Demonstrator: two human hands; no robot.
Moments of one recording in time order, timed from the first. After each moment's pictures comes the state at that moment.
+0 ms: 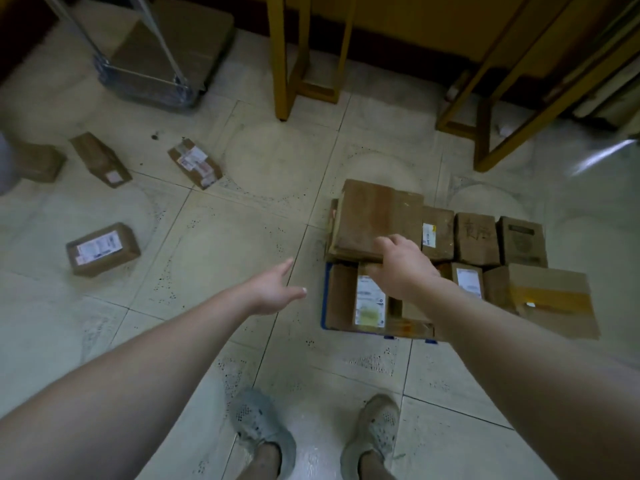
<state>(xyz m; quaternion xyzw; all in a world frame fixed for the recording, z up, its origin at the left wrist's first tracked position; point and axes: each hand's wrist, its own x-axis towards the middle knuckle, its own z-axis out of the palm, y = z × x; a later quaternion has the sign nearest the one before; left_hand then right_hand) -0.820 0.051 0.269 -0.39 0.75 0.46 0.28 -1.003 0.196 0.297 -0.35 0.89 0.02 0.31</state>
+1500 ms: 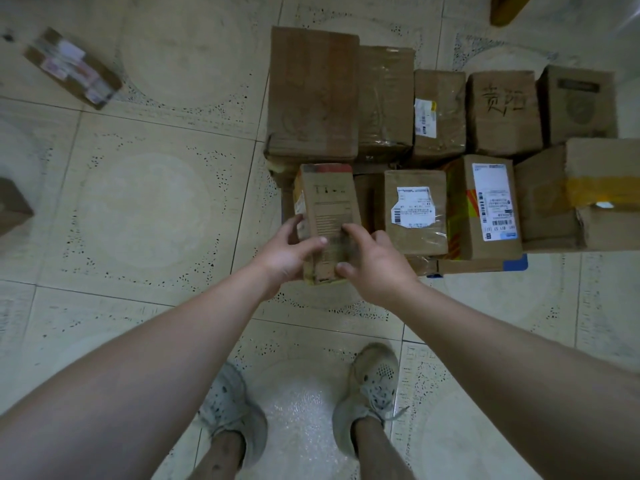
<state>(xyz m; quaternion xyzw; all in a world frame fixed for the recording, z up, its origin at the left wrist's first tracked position) -0.910 0.167 0.030 -0.48 0.50 0.71 0.14 -1.005 0.304 0.061 -0.23 0.87 -0.12 0.43</state>
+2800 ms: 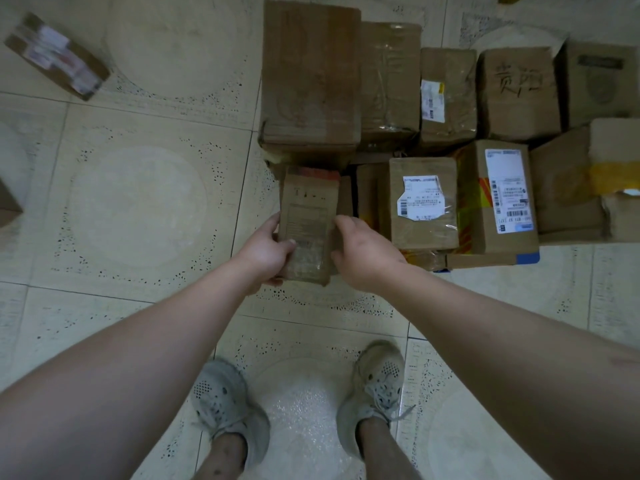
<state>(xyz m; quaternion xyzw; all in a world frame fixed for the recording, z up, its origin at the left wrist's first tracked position) -0.903 0.151 0.003 -0.50 0.61 0.59 0.19 -1.009 0.280 0.038 -0.31 0.85 -0.08 0.42</state>
